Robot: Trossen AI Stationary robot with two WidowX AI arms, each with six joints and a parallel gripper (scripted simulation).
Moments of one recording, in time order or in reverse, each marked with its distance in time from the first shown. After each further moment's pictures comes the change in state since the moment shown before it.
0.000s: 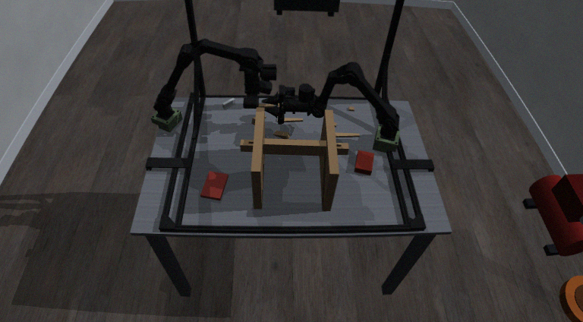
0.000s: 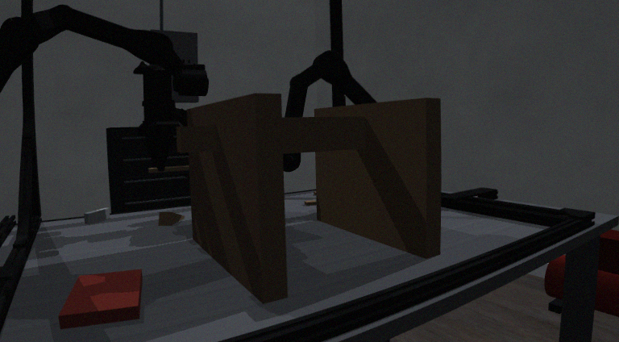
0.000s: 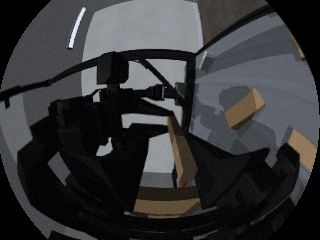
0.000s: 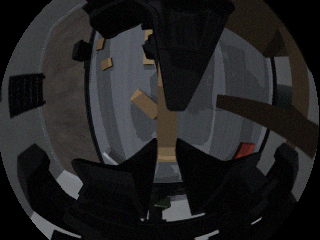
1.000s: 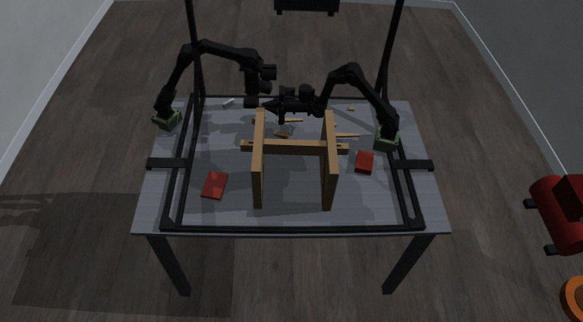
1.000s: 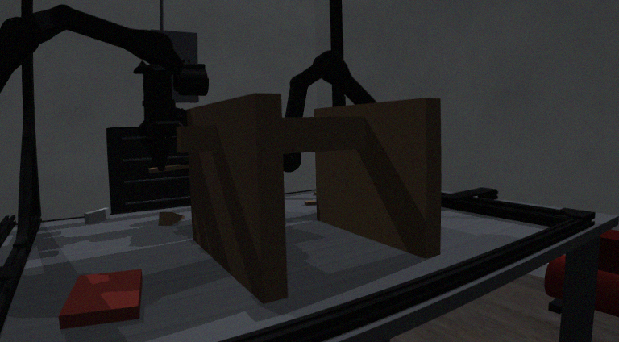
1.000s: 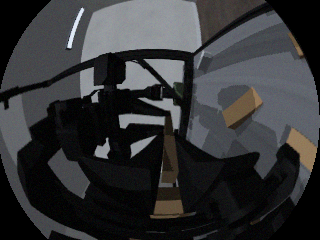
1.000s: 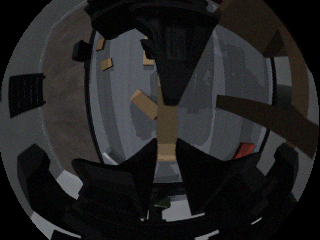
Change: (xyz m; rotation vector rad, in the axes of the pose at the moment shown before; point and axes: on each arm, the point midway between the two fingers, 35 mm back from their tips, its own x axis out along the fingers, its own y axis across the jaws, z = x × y) left arm -0.001 -0.003 0.000 0.004 0.000 -0.012; right arm -0.001 0.000 0.000 0.000 -0.002 0.000
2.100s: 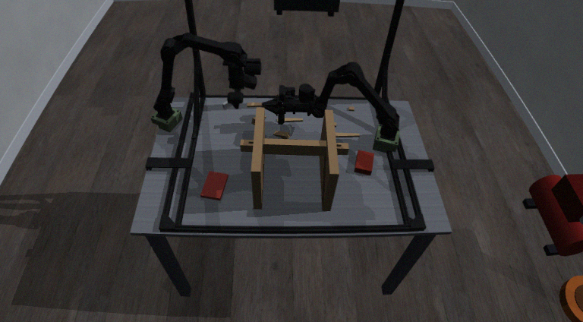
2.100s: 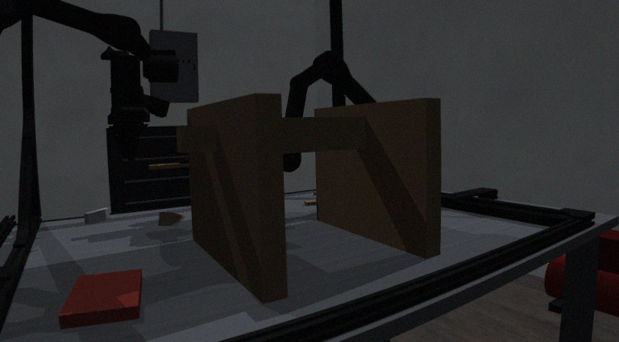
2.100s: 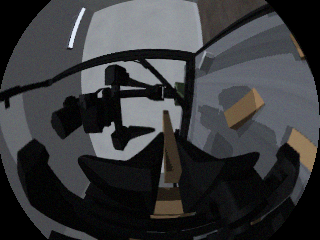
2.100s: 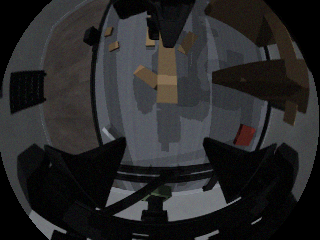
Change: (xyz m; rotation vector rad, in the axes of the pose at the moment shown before) left arm 0.000 0.002 0.000 -0.003 0.000 0.011; right arm -0.026 0.000 -0.063 -0.001 -0.002 0.000
